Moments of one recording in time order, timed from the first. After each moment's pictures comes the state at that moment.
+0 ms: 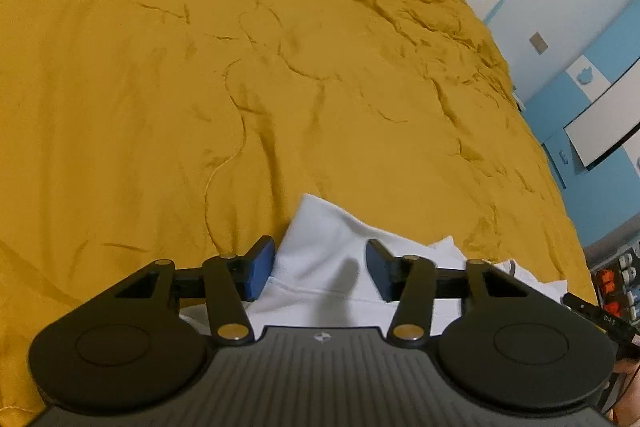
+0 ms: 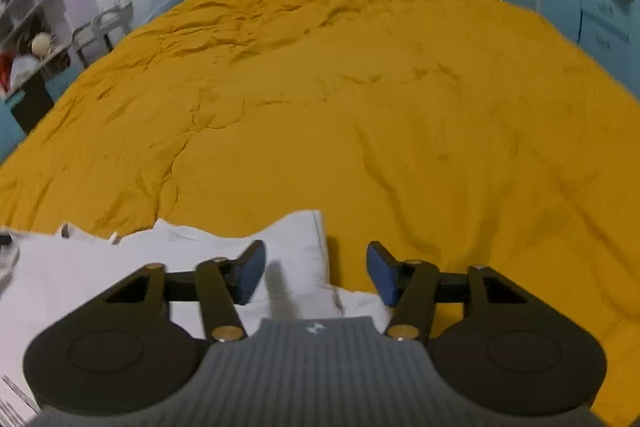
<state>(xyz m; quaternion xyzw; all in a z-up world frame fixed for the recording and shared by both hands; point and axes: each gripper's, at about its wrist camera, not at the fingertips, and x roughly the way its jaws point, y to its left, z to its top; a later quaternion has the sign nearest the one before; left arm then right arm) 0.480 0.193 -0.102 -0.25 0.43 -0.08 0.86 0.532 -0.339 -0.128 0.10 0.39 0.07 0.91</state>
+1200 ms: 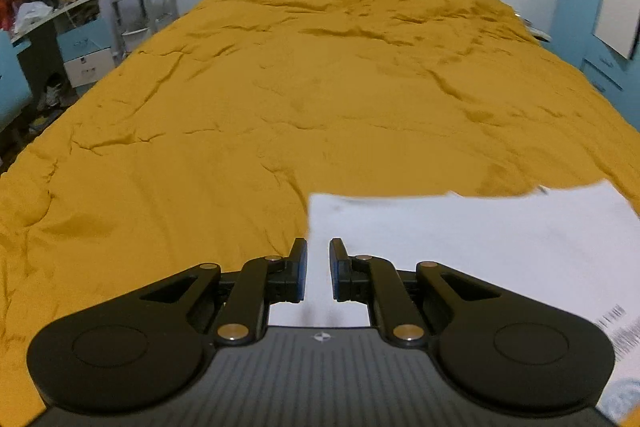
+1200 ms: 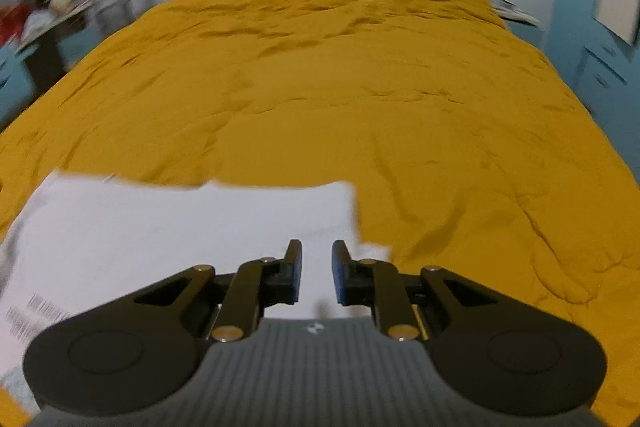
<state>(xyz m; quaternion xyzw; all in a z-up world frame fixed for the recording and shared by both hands) 0.392 0.126 -0.014 0.01 0.39 -0.01 0.92 0.445 -0.311 -0.053 0.00 0.40 0.08 0.91</state>
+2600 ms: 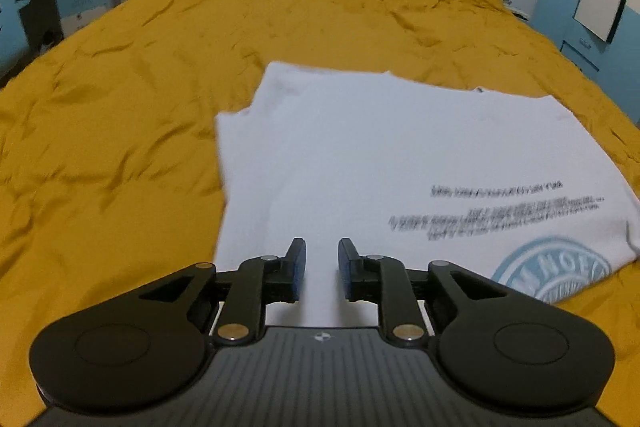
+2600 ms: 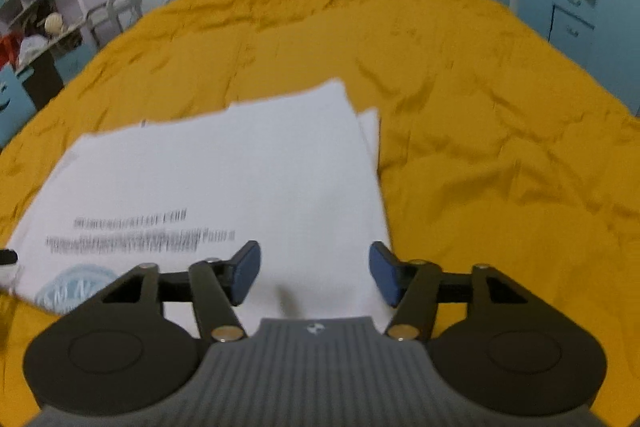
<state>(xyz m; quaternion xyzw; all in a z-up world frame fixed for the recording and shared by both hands) 0.282 0.086 -0.067 -0.02 0.41 -0.02 0.91 0.308 -0.319 -0.075 0.07 0.39 0.05 0.92</state>
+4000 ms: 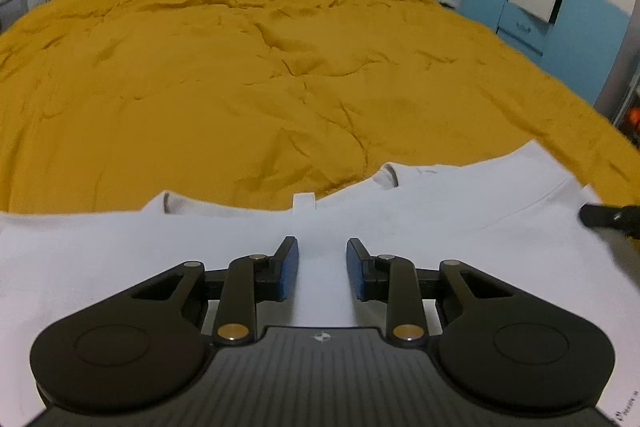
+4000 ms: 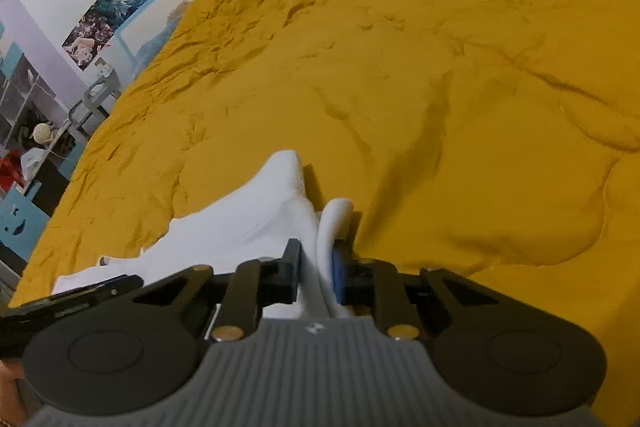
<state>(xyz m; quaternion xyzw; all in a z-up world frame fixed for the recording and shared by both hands) 0.483 -0.058 -0.124 0.00 0.39 -0.14 0.91 0.485 -0.370 -0.153 0.23 0.37 0.05 0.90</state>
